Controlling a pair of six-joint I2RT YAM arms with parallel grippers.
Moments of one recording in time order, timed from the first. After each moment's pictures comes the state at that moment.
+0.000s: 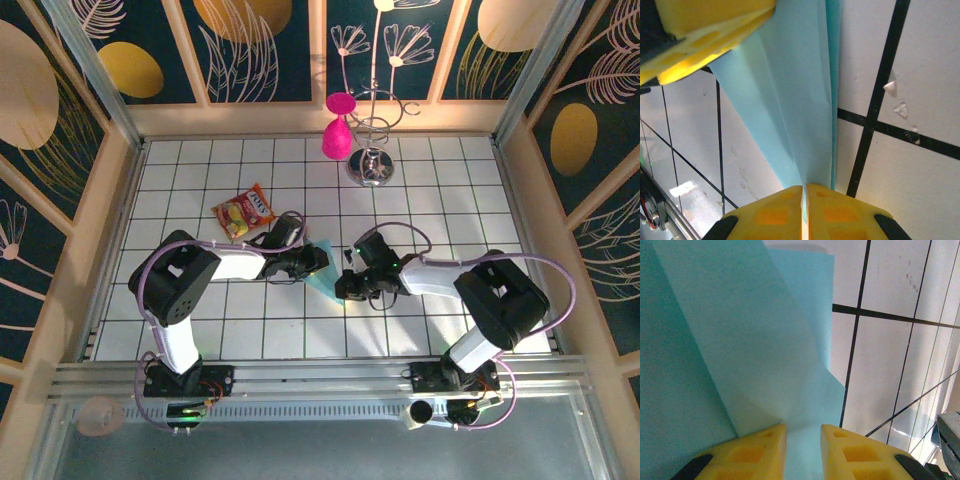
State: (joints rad) left arm -0.67 1.84 0.84 0.14 0.39 -1.03; right arm 0.71 1.57 0.63 -0.09 -0.47 0.67
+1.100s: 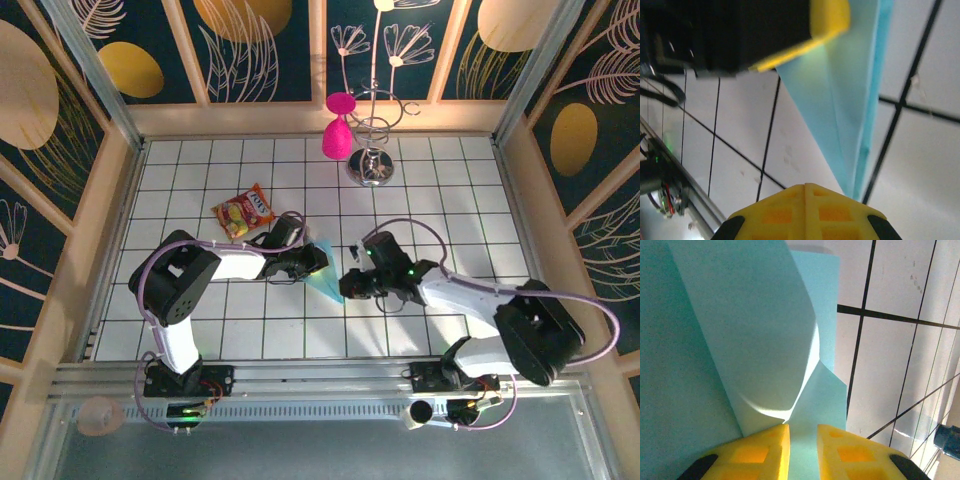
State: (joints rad) left arm -0.67 1.84 0.85 0.13 0.39 -1.03; right arm 0.73 1.36 0.60 -0.12 -0.42 0.66
